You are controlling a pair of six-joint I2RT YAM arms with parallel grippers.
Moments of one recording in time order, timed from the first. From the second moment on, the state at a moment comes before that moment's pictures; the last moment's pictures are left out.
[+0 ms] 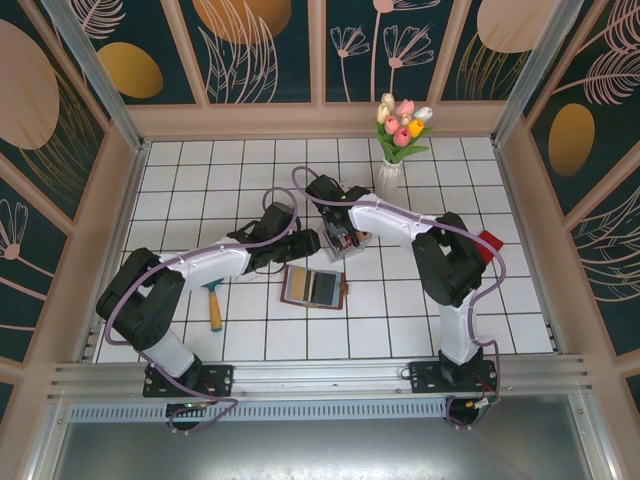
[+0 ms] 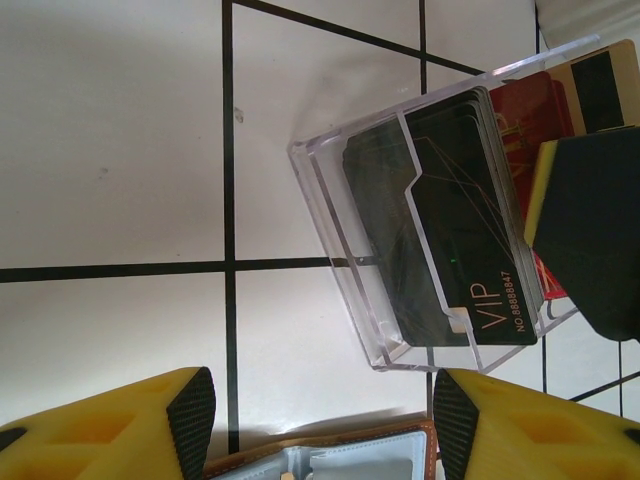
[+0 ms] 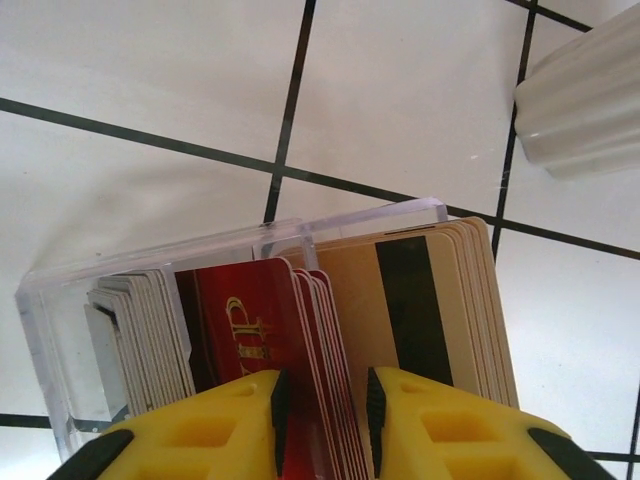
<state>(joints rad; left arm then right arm) -0.66 1.63 0.90 -0.11 0.11 -0.84 0.74 1.99 1.50 -0.76 0.45 0.35</state>
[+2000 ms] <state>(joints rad) -0.66 1.64 0.90 -0.11 0.15 -0.84 0.74 1.98 1.50 -0.79 0.49 0.36</state>
